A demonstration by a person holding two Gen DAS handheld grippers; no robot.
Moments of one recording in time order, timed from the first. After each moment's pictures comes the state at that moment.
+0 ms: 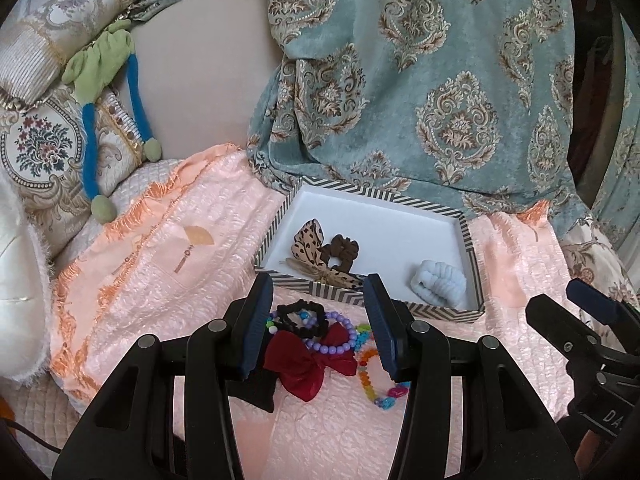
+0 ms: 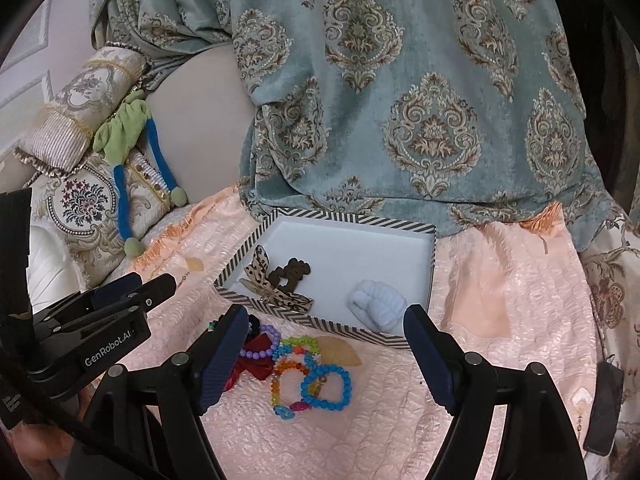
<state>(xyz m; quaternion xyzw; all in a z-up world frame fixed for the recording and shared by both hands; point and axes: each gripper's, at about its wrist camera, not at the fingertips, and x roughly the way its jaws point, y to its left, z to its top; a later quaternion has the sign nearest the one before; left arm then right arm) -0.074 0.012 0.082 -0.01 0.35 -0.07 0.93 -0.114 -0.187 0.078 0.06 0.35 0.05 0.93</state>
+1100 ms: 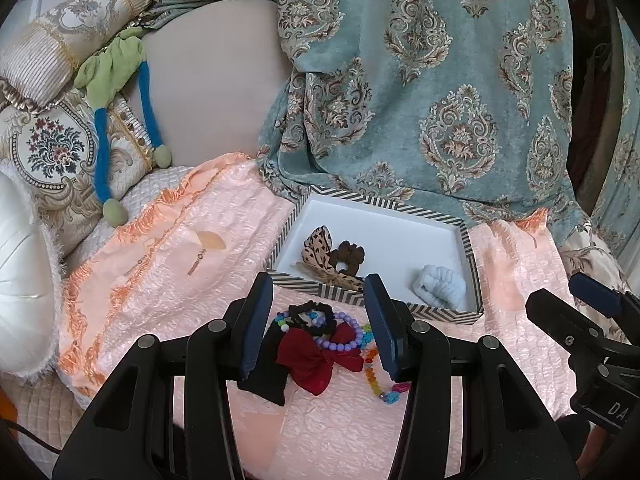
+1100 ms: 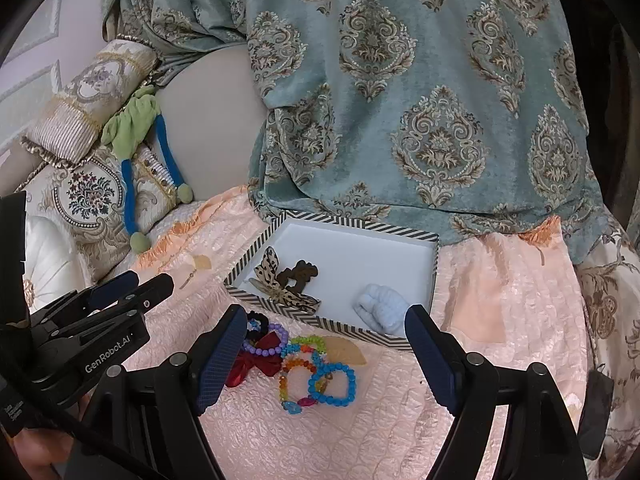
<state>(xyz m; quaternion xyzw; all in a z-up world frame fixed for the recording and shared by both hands) -0.091 0.025 0.090 -0.02 0.34 -0.06 0.94 -0.124 -0.174 0.095 0.04 0.34 0.05 0.94</state>
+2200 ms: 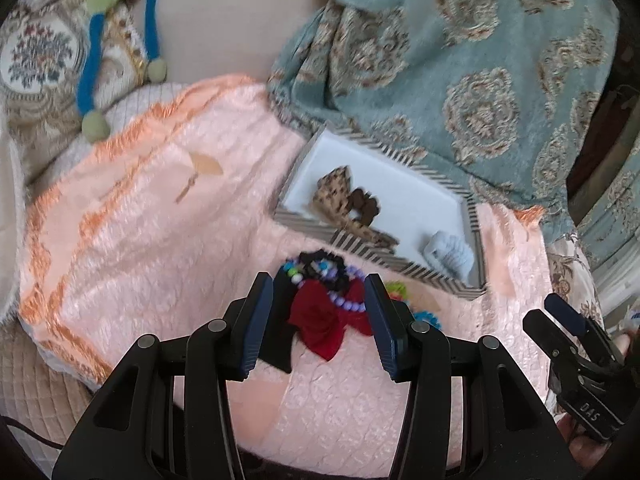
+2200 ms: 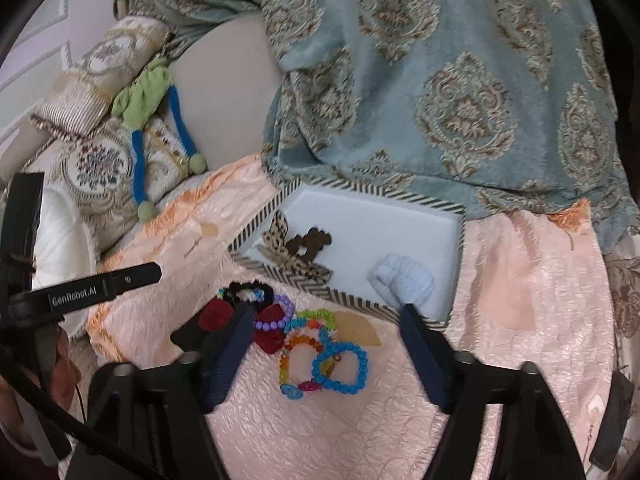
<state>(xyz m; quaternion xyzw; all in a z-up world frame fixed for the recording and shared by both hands) -0.058 0.078 0.040 -0.11 0.45 -0.08 0.88 -0.108 -0.172 0.046 0.03 0.38 0.10 0.92</state>
